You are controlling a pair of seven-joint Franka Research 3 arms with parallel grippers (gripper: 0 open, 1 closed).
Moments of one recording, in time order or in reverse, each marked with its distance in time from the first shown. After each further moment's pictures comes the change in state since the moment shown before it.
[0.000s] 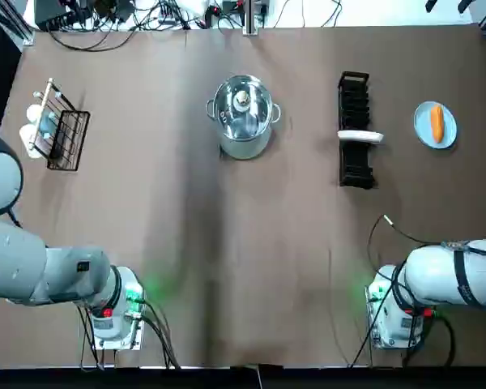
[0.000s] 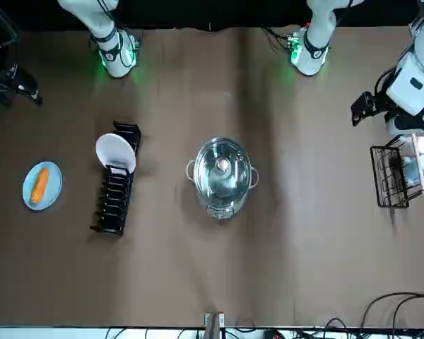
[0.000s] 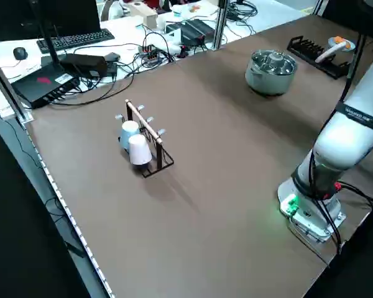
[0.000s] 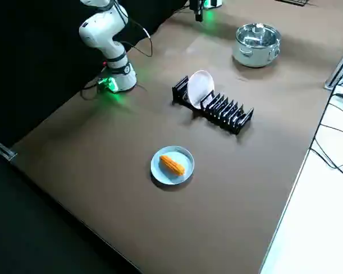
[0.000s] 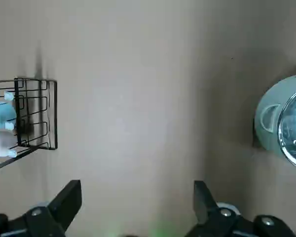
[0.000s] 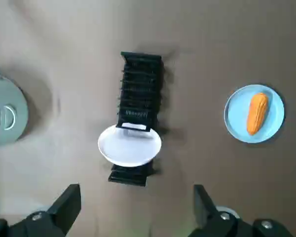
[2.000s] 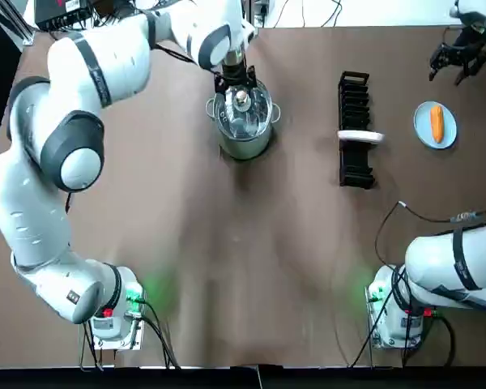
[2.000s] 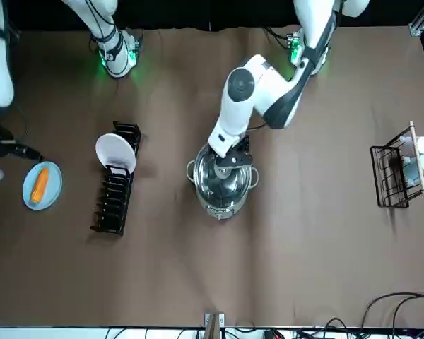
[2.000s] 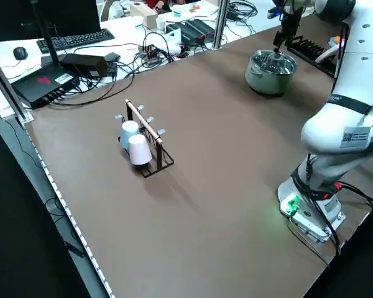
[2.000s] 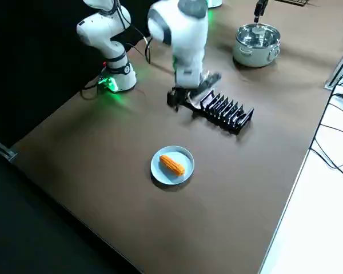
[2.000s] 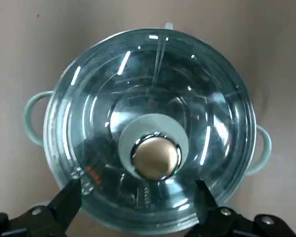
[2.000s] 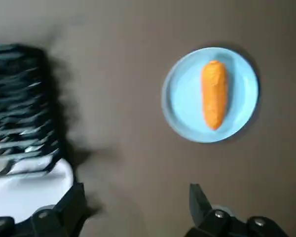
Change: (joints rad) left arm -0.621 0.487 -0.010 -0.025 0.058 0.593 -0.685; right arm -0.293 0.275 -0.018 -0.313 -0.087 0.465 -0.021
